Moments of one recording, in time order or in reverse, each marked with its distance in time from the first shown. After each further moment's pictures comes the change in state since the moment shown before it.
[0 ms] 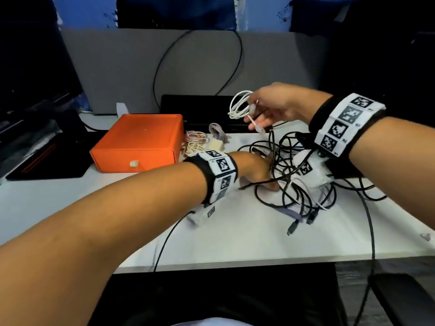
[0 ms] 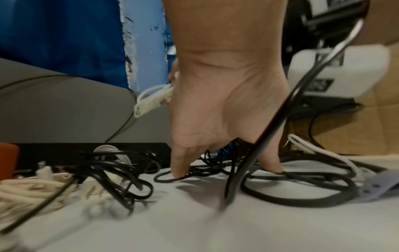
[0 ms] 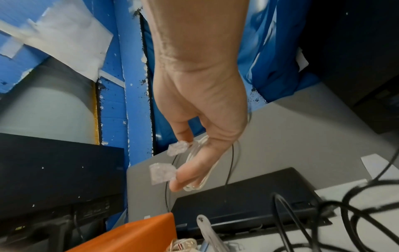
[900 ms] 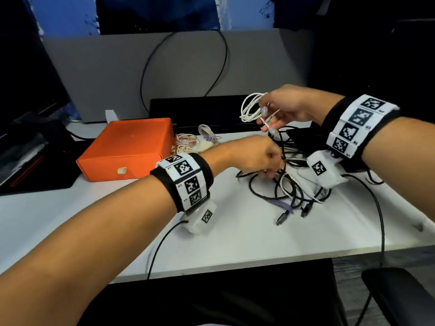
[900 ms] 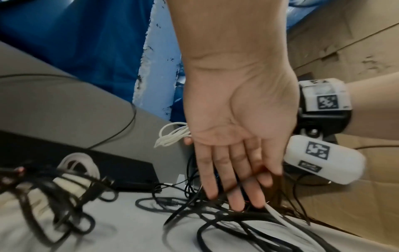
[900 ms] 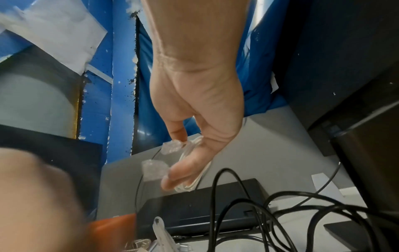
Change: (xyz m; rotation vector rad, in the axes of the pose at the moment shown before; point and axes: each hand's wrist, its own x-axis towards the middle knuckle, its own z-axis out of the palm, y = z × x) left_hand -0.016 0.006 -0.025 -0.299 0.219 0.415; right_hand -0.005 0.038 -0.048 -0.052 0.063 0.012
